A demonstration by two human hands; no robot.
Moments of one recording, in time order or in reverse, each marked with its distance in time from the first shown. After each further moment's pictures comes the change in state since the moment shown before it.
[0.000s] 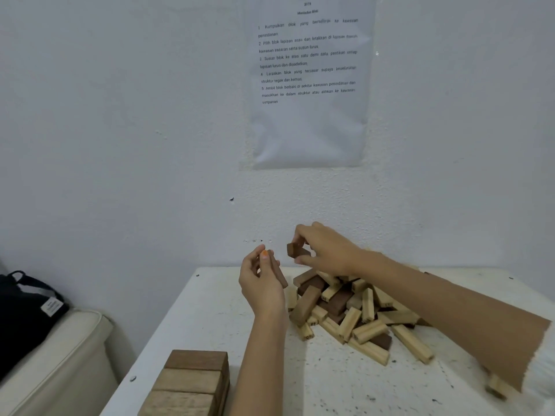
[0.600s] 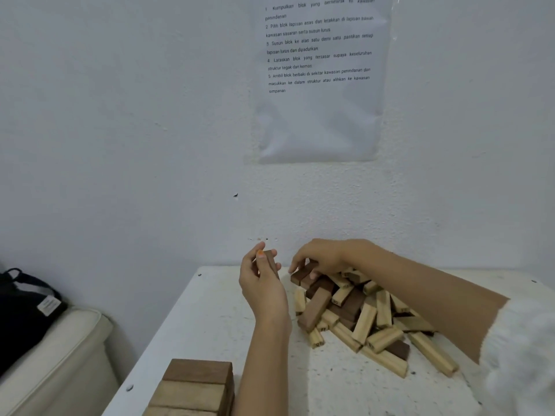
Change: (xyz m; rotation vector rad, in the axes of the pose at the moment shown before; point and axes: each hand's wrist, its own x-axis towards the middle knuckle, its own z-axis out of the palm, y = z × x) left_hand 0.011 -0.005 -0.004 0.016 0.003 0.042; right_hand 0.044 0.025 0.022 -0.103 -0.553 0.021
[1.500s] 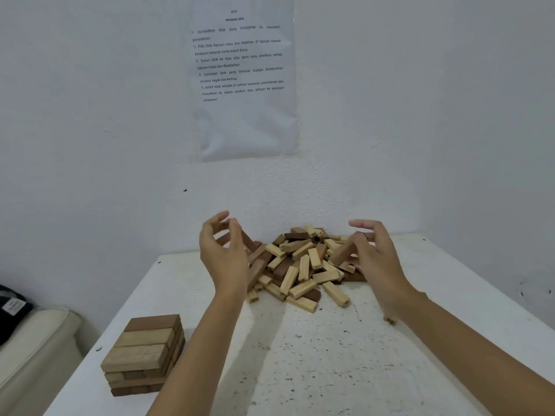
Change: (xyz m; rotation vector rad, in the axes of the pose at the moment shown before) left_hand -0.065 0.037 0.012 0.144 -0.112 0.295; right_hand -0.229 -0.037 0.062 1.323 1.164 0.322
